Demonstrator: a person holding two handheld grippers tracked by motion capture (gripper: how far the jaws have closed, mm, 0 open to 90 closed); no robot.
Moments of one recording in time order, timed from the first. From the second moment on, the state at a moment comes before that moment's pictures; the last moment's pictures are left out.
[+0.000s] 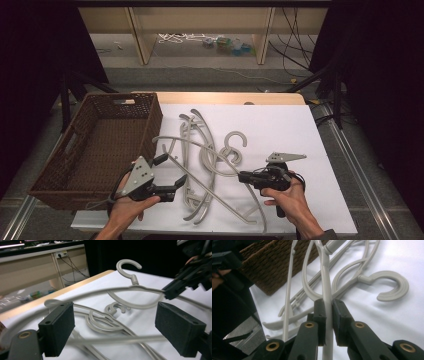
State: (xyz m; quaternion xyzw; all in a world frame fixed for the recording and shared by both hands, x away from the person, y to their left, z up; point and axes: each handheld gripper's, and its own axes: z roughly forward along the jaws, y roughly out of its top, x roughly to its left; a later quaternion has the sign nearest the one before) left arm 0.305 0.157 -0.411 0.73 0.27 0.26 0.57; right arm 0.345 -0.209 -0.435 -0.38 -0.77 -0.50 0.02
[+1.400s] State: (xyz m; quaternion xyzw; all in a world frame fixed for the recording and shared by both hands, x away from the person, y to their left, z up) left arm 0.357 0.072 -0.396 0.93 0.04 0.18 0.31; right arm 0.319 -0.197 -0.429 -0.28 -0.84 -0.47 0.00
